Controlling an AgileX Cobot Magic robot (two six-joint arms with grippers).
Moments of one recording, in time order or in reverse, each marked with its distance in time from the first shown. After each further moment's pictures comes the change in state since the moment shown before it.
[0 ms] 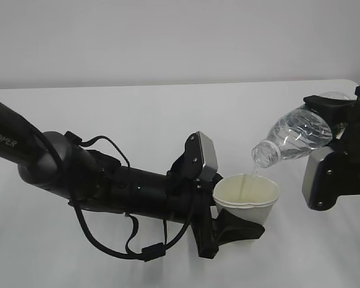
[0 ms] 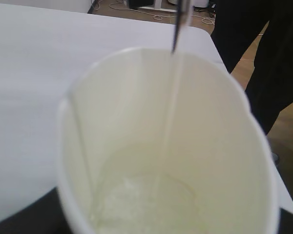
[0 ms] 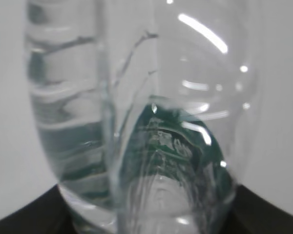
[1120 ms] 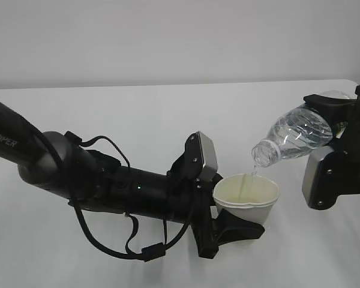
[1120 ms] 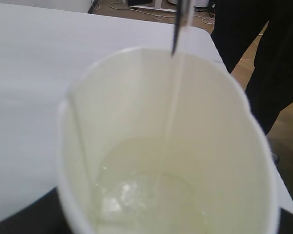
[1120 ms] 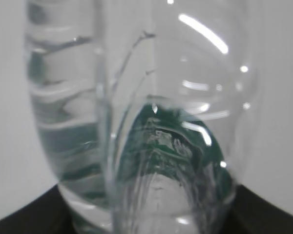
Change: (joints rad) left arm 0.000 0.000 0.000 0.000 0.000 0.000; right arm 0.000 0.000 -0.002 0.000 -0.003 -0.002
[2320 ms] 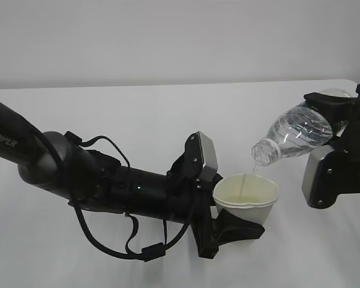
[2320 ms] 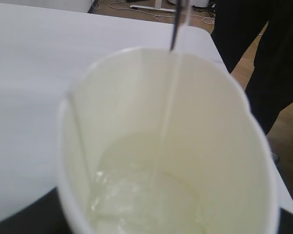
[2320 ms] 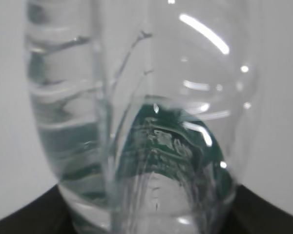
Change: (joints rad) left arm 0.000 0.000 0.000 0.000 0.001 0.000; right arm 0.000 0.000 0.000 0.000 -0.015 -0.003
